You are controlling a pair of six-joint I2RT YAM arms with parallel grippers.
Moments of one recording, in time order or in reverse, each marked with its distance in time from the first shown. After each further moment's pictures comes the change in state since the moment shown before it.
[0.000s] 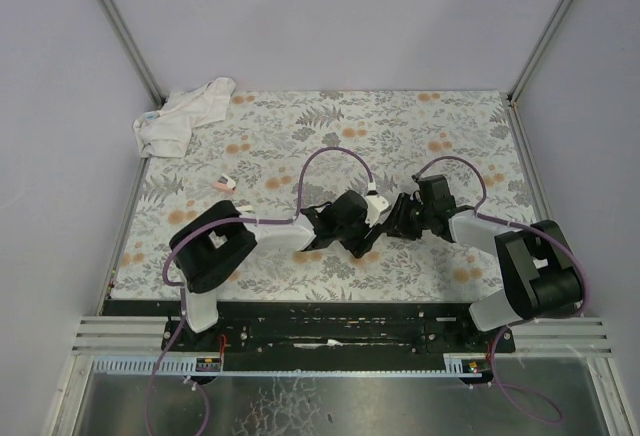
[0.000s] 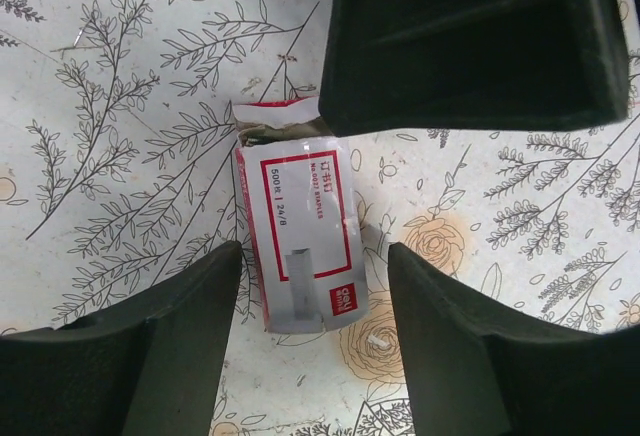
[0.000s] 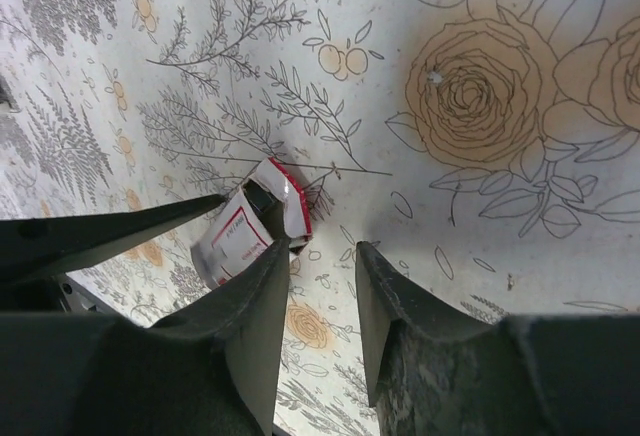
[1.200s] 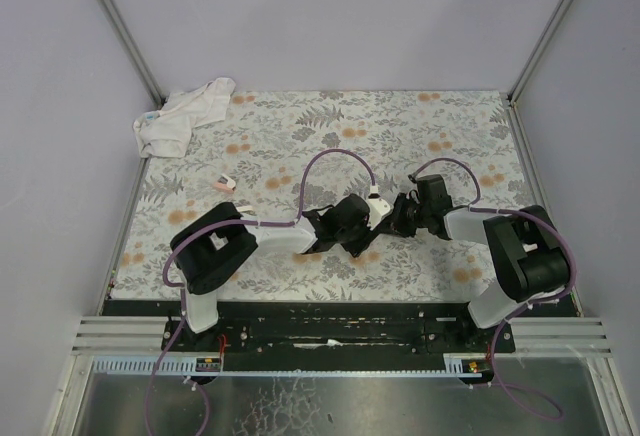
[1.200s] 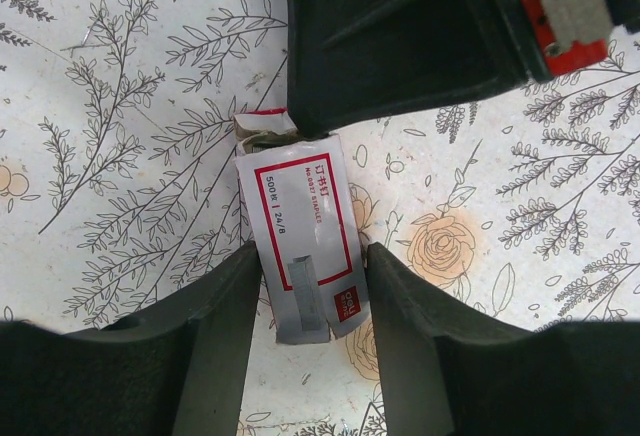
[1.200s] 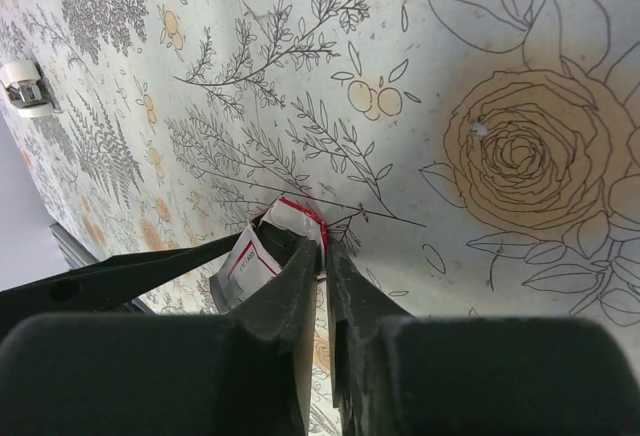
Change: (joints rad) left arm -0.025 0.000 -0.005 -0.002 -0.066 0.035; right arm -0.009 0.114 0.000 0.153 -0.100 0.055
